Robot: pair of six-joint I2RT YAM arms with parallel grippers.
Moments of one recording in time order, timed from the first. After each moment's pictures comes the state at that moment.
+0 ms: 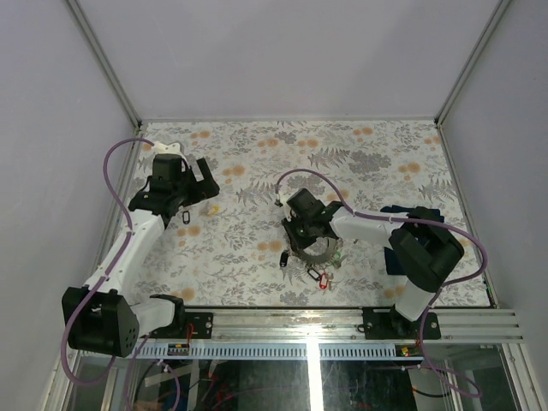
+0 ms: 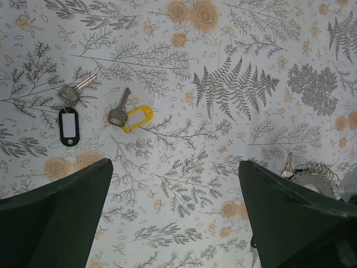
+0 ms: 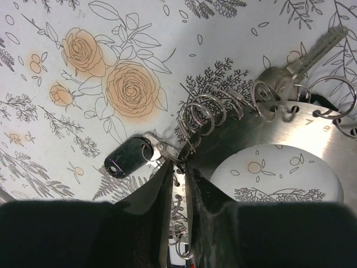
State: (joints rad) left arm -0.13 1.18 0.95 -0.47 0.04 -0.45; right arm 0.80 1.72 0.99 -0.35 -0.14 0.22
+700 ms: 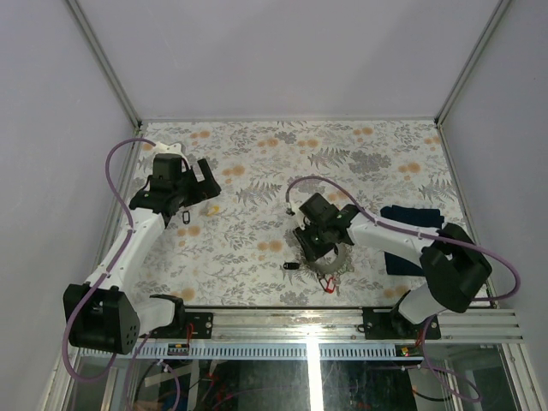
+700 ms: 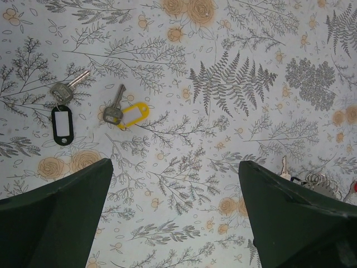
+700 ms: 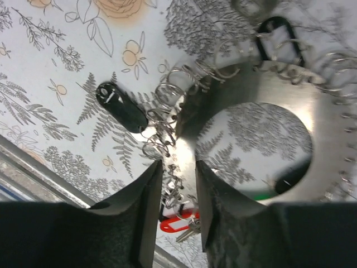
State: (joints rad) left arm -0.12 1.19 0.95 -0.46 0.08 -0.45; right arm 0.80 1.56 0.92 -0.54 -0.16 0.16
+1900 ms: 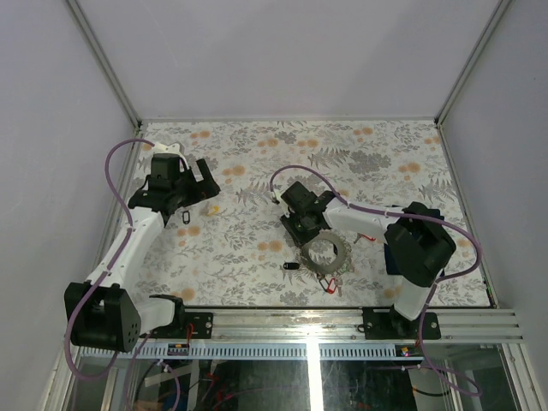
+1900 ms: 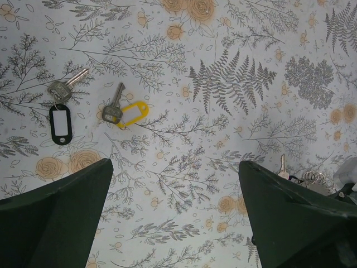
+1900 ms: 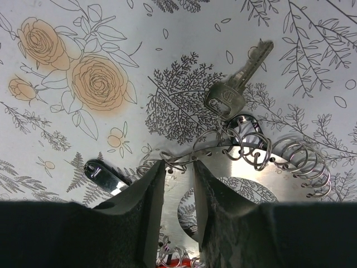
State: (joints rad) left arm -0.10 1.20 0.95 -0.46 0.11 -0.44; right arm 0.80 1.77 1.14 -0.56 -0.05 0.14
